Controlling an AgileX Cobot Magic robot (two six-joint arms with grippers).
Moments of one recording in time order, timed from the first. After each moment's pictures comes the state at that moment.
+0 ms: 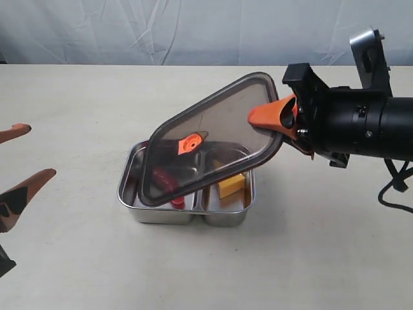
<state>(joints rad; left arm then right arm) -0.74 0.53 -0.23 1.43 0.16 -0.49 0.43 1.26 -0.58 1.73 0.65 -0.89</state>
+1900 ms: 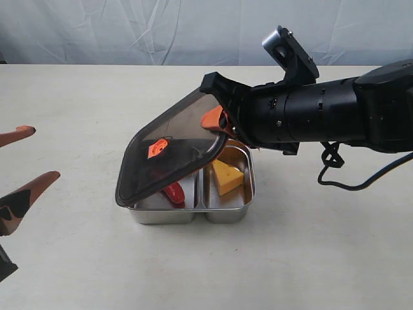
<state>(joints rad) -0.74 0.53 -0.23 1.43 0.13 -0.49 0.71 1.49 -0.80 1.55 0.32 -0.71</state>
